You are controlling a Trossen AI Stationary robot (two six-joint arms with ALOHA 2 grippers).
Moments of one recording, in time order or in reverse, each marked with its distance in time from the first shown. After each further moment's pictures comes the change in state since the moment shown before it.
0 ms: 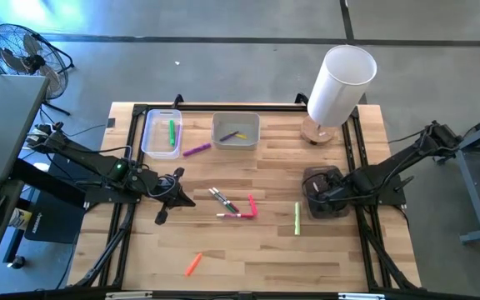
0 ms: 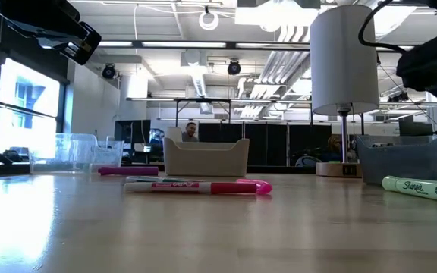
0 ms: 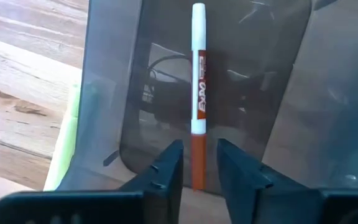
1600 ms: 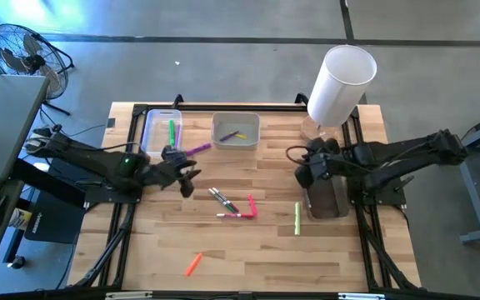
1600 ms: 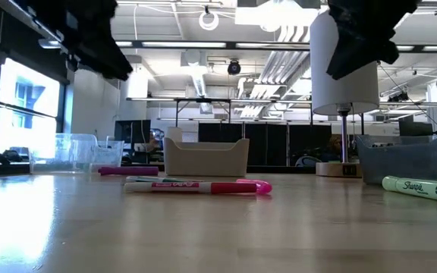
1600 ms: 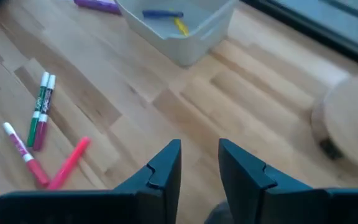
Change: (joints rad) left arm 0.145 0.145 0.169 -0.283 -0.509 -0.403; right arm -0.327 -0.003 0.278 0.186 0.385 -0.902
